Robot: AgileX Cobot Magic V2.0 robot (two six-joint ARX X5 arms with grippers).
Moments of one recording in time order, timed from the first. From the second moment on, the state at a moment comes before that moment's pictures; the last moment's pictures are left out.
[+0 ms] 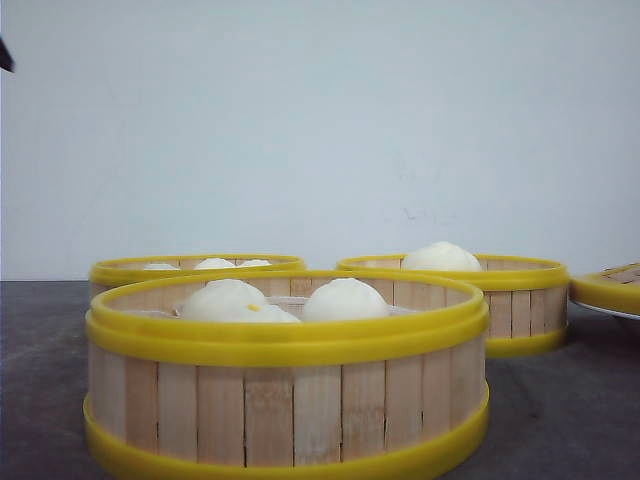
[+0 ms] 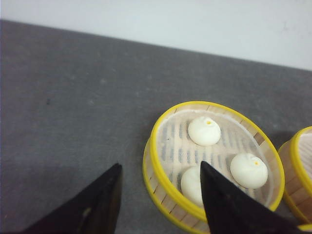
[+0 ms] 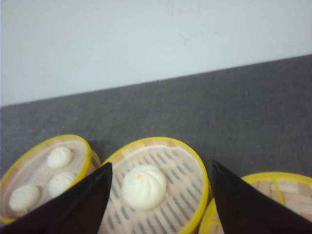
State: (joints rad) left arm -0.05 0.90 0.84 -0.34 0.10 -0.17; right arm 0.00 0.74 0.82 -0.35 -0.29 0.28
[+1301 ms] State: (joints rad) left arm -0.14 1.82 1.33 -0.47 0.04 -0.10; right arm 0.08 0.93 0.91 -0.44 -0.26 0.15
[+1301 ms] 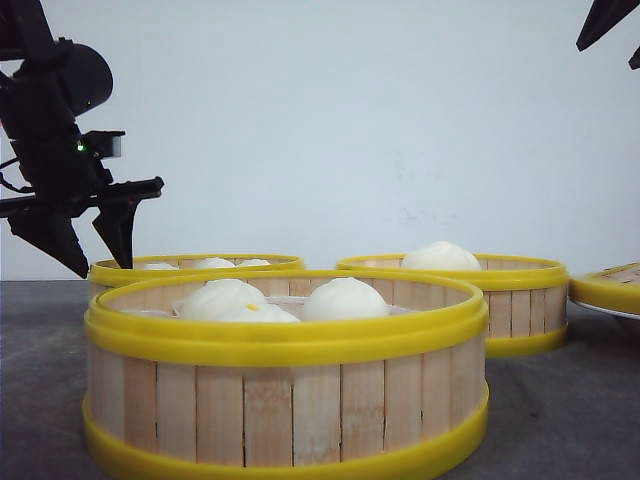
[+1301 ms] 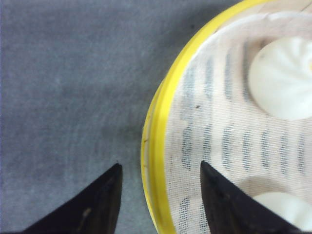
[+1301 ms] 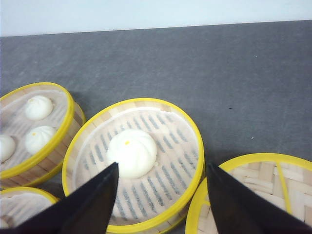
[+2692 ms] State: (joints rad) left arm -0.10 1.50 1.54 -0.70 0.17 -0.13; right arm 0.13 0.93 0.91 -0.44 -0.23 0.15
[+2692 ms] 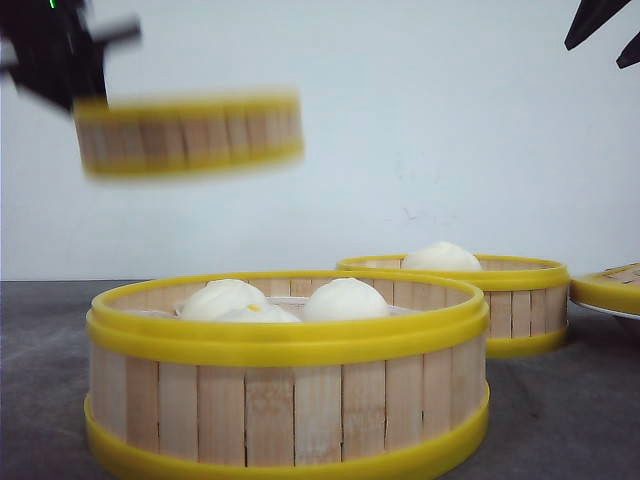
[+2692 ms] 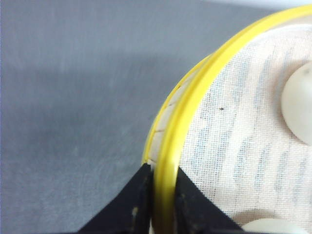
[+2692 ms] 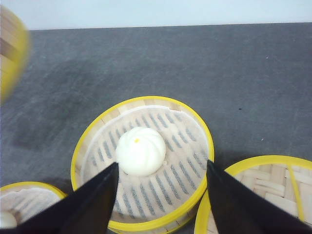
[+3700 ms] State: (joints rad) left arm -0.53 1.24 1.16 -0.78 0.09 -0.12; right arm 0.13 0.90 0.91 -0.41 -0.23 0.15
